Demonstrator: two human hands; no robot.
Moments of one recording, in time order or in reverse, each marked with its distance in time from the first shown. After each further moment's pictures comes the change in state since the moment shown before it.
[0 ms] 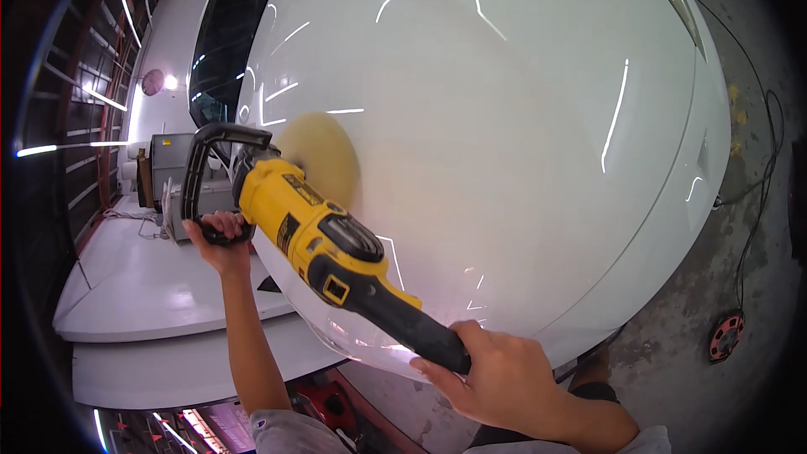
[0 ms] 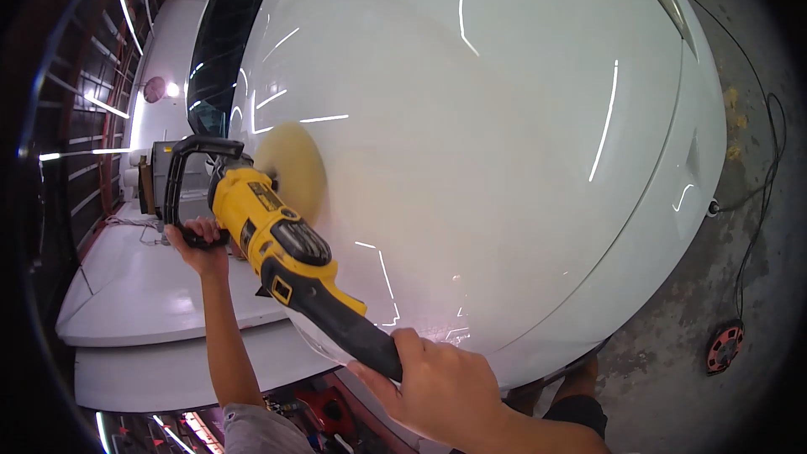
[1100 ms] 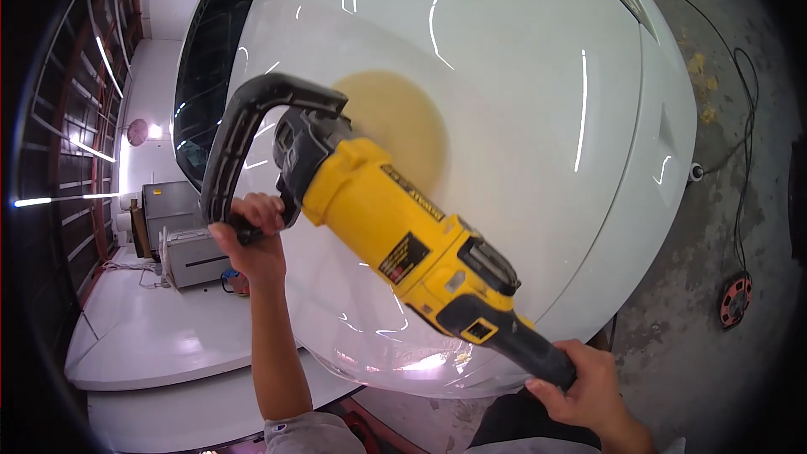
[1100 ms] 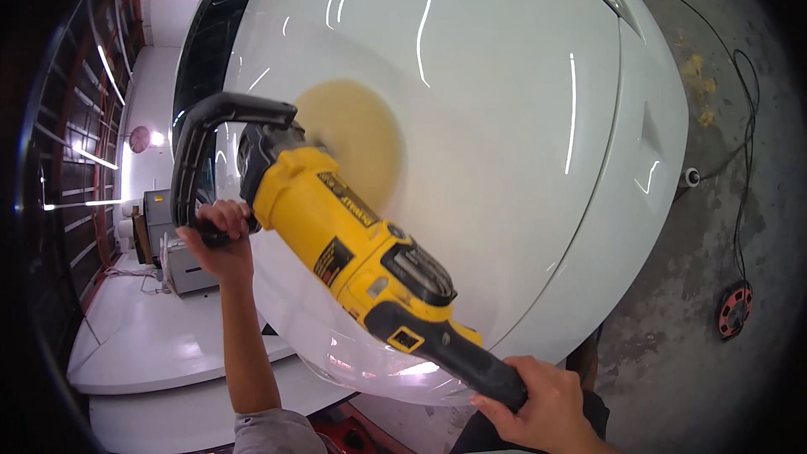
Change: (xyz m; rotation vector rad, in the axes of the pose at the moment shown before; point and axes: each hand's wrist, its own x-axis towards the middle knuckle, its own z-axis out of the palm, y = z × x) left_hand -0.007 -0.013 0.149 -0.054 -0.528 0.181; right_hand -0.087 0.068 -0.017 0.130 0.391 0.151
